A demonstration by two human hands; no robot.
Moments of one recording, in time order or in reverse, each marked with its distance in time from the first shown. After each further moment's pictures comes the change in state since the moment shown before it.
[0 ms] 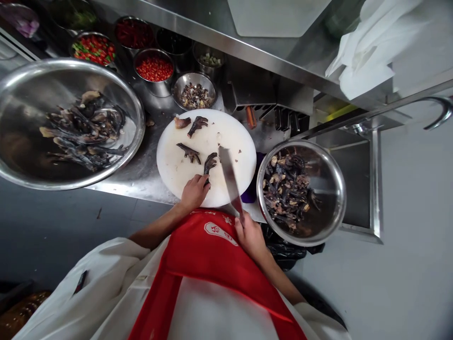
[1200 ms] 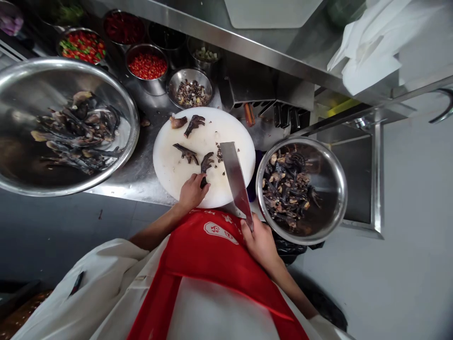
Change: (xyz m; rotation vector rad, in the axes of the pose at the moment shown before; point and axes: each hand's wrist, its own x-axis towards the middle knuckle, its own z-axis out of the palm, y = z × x) left_hand 0.007 0.004 -0.003 -0.058 -0.012 -0.096; right_hand -0.009 0.002 -0.027 0.113 0.045 0.036
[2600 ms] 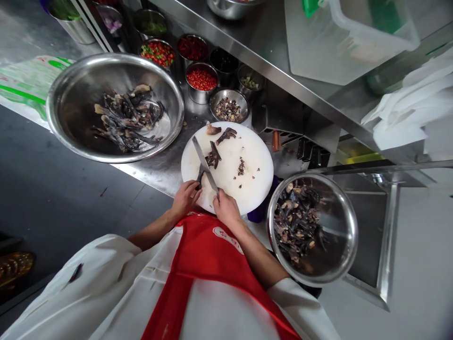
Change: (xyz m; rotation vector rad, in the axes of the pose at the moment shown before) left_hand -0.052 -0.085 0.013 -0.148 0.616 0.192; right_hand 0.108 -0.091 0.063 -0.222 -0.110 -0.396
